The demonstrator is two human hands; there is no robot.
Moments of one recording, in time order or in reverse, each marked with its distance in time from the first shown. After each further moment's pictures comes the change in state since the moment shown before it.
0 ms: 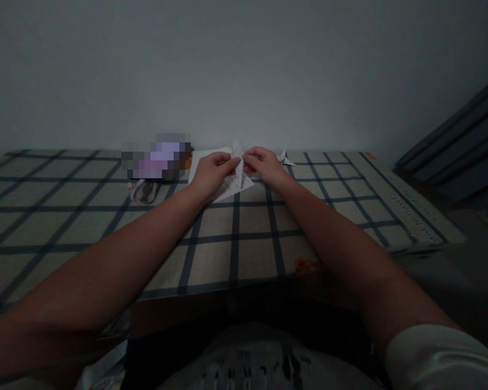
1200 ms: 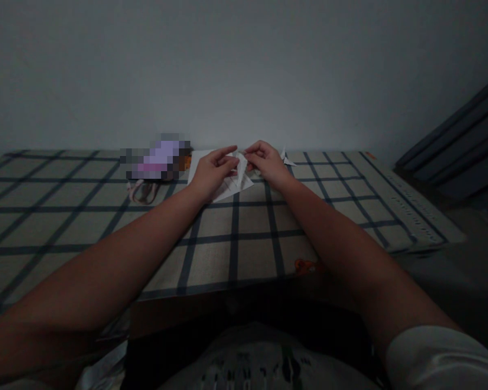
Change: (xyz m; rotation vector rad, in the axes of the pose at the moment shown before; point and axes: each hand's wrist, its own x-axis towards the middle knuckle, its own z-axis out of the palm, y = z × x) left_hand -0.004 0.005 -0.001 -0.003 -0.049 0.030; right_hand 0.002 0.001 -0.004 0.059 0.046 -0.049
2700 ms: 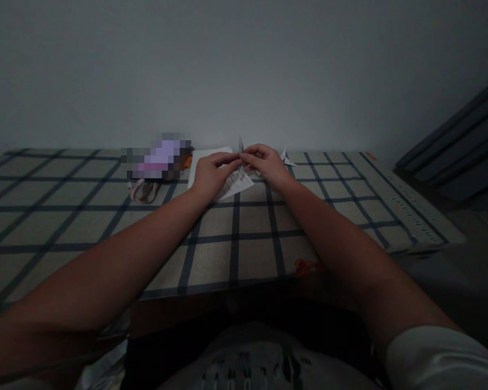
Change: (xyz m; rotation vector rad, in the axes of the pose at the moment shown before) left_hand -0.001 -0.001 -0.003 0.344 0.051 0.220; right_hand 0.002 0.008 0.000 0.069 -0.016 -0.047
